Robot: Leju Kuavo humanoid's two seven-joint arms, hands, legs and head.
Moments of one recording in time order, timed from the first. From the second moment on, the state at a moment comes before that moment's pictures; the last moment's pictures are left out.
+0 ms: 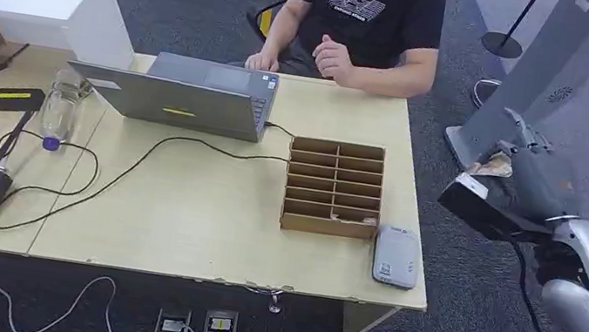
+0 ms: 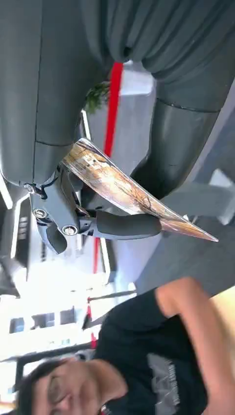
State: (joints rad) left arm -0.16 0.17 -1.23 -0.16 1.34 0.20 -0.10; right arm -0.47 -0.81 0.41 -1.69 0.59 -0.08 0.09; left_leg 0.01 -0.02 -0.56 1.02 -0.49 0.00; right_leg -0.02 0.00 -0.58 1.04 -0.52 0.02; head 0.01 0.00
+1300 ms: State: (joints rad) left arm -0.21 0.16 -1.30 -0.16 1.28 0.17 -0.03; right arm -0.86 -0.25 0.55 -0.93 0.89 -0.16 -0.08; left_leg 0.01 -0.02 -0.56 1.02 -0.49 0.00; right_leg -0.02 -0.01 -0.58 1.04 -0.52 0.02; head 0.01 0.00
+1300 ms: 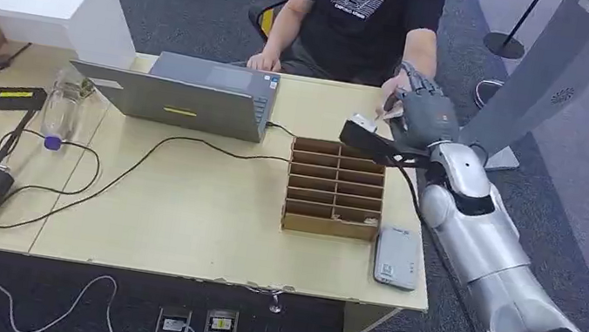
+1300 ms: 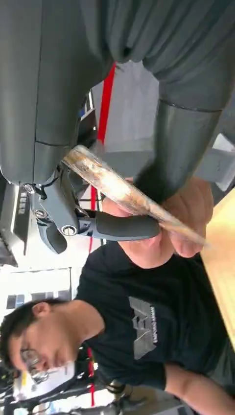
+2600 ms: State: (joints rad) left arm -0.21 0.17 -1.32 -0.16 1.31 0.17 -0.03; right arm -0.73 -0.34 0.55 -1.17 0.64 -0.08 0.11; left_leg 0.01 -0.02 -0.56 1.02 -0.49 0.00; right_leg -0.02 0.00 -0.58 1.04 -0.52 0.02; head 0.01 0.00
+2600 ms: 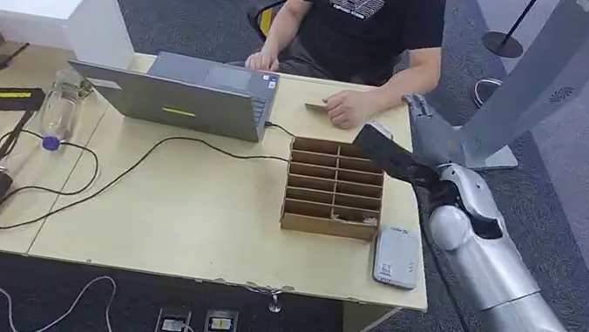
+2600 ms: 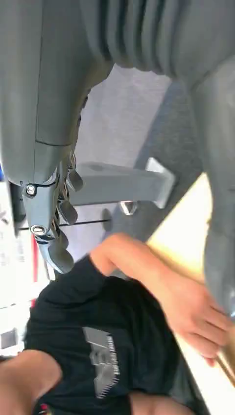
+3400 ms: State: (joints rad) left arm -0.19 0.18 -1.32 -0.16 1.34 0.19 -0.04; right arm -0.41 -0.51 0.54 -1.60 0.73 -0.14 0.17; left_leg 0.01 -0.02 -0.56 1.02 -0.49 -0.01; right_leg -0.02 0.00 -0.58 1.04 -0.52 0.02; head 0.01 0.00
